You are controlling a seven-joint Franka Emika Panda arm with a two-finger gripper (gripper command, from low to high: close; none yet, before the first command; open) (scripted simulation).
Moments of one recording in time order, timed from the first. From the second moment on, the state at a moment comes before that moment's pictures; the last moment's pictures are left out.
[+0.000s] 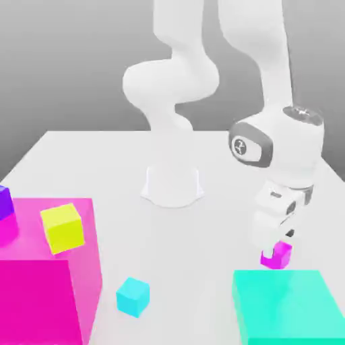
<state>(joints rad) 0.56 0.28 0.07 -2.77 -0.20 3.05 0.78</state>
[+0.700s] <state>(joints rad) 0.32 -0.02 0.06 -2.64 -0.01 2.63 0.40</state>
